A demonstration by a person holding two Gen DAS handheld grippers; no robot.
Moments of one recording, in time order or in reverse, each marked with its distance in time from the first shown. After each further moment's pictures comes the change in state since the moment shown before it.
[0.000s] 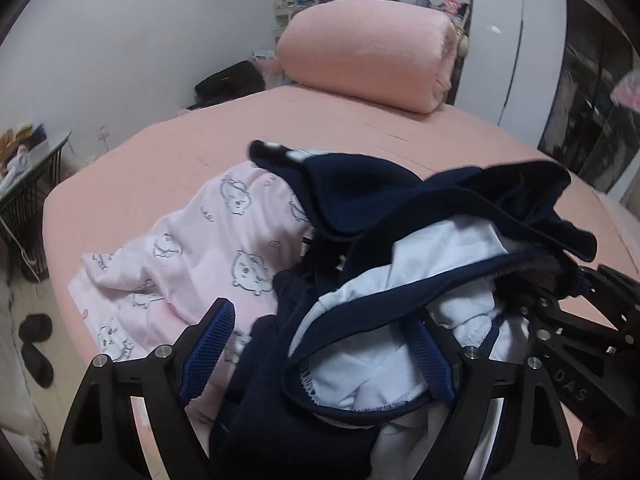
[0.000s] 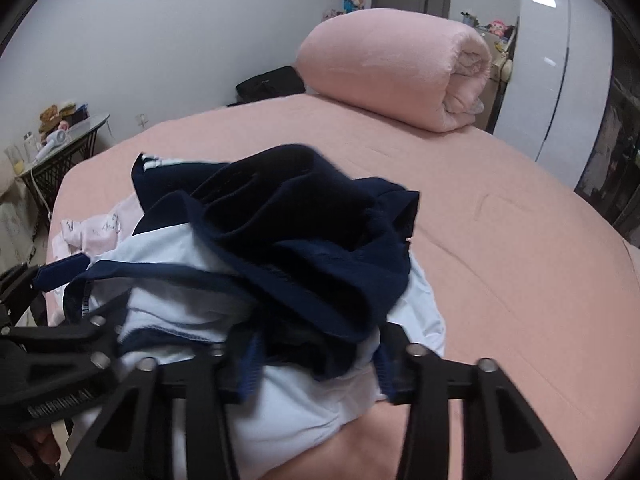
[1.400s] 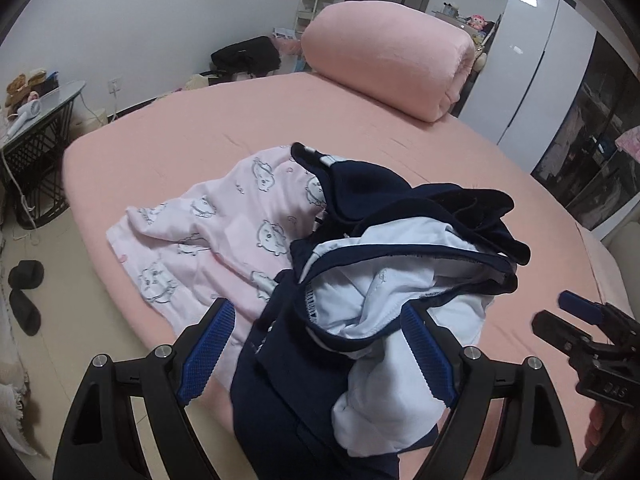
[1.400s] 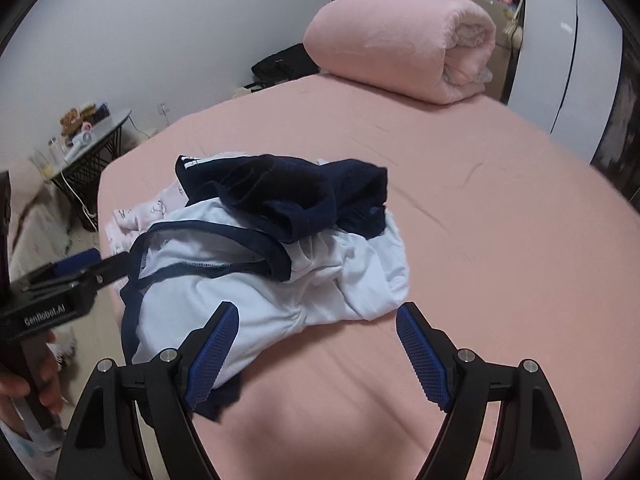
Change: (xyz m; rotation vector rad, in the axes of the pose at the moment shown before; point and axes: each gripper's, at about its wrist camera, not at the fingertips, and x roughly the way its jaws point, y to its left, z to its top) left arm -0.064 0.027 -0.003 -0.159 0.062 -0.080; right arm -0.081 -0.047 -0.005 0.044 0.111 0.126
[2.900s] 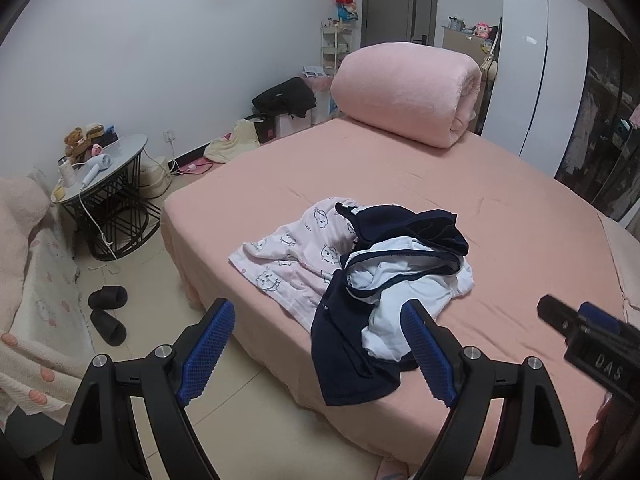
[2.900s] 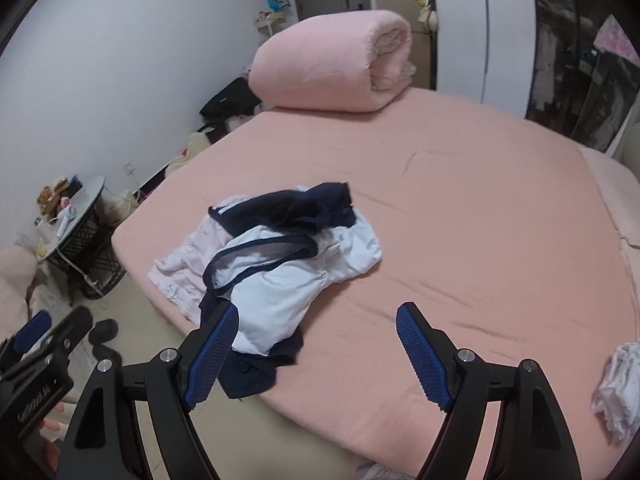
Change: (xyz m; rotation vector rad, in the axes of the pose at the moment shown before) left arm -0.193 -0.031 -0.011 0.079 -0.086 0.226; right arm -0.163 0.046 -0.021 0.278 -0.048 -0.076
